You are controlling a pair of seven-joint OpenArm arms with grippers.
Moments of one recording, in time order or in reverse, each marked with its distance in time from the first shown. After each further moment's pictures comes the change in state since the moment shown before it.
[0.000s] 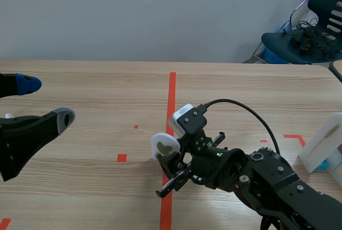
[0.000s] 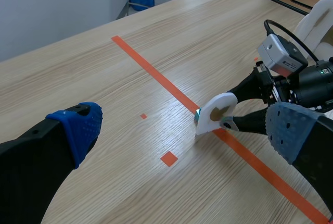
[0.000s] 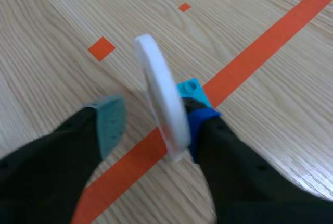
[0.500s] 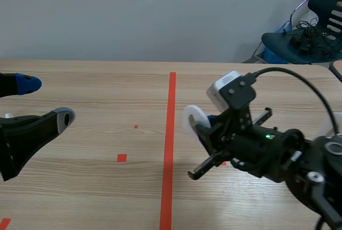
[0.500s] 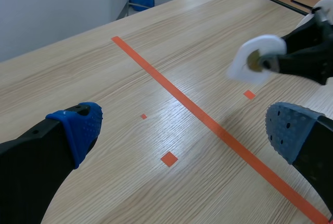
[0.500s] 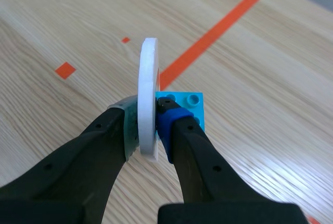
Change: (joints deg) left arm 0.0 0.0 0.0 0.0 0.0 0.0 0.0; right arm -15.9 4.2 13.7 30.2 0.9 0.2 -8.7
